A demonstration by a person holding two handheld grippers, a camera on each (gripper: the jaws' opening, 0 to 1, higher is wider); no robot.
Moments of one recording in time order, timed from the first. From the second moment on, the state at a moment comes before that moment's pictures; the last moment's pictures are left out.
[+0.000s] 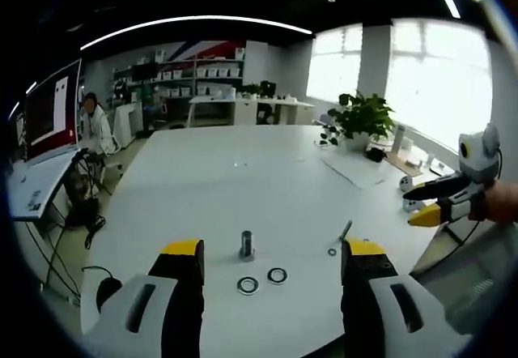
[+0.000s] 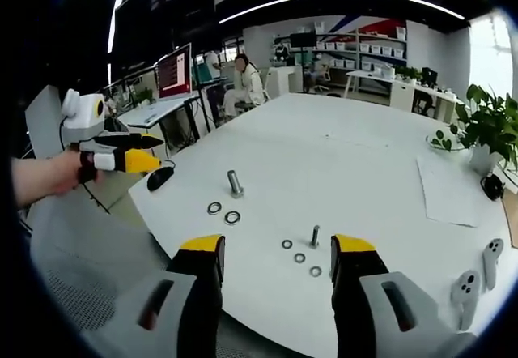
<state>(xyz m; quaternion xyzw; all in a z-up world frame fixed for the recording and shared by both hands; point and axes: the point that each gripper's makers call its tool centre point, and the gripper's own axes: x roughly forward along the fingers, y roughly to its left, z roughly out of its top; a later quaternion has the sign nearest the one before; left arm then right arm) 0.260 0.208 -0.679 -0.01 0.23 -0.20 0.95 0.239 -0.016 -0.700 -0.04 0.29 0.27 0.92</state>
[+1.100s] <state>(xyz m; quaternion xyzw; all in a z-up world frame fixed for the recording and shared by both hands) 0.254 0.211 -0.699 0.00 0.27 -0.19 0.94 0.228 -0.024 -0.721 -0.03 0.35 0.25 0.90</state>
